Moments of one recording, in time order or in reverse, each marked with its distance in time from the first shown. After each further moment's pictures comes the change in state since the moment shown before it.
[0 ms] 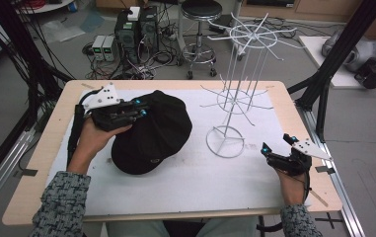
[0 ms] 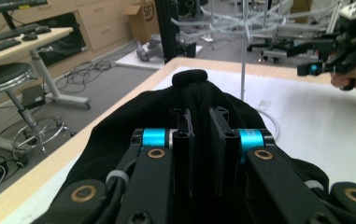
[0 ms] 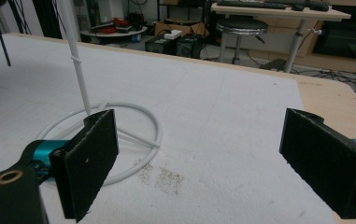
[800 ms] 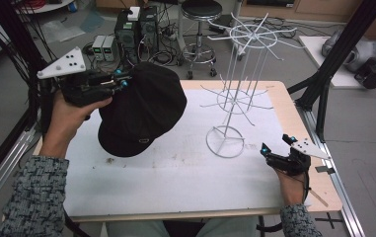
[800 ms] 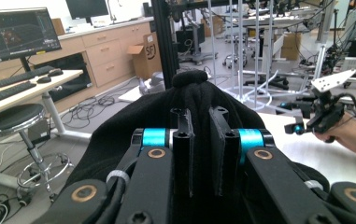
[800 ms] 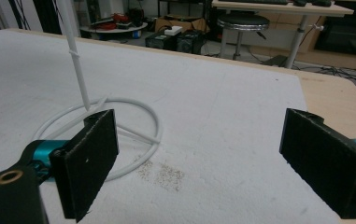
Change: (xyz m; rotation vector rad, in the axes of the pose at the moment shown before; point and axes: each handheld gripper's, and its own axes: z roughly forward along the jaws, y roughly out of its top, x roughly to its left) left arm 0.022 0.069 -0.044 -0.141 -0.019 0.001; right arm 0.000 -0.001 0.002 0.012 0.001 -0.003
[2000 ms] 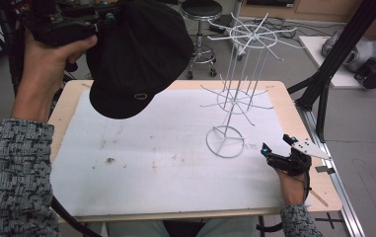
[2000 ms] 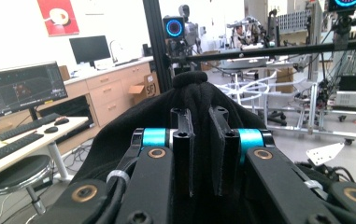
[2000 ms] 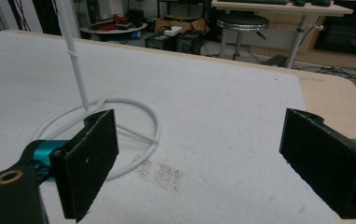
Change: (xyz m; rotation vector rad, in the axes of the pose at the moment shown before) left arm 0.022 0.118 -0.009 -0.140 -0.013 0.035; right arm -0.001 0.000 -0.001 -0.002 0.000 0.011
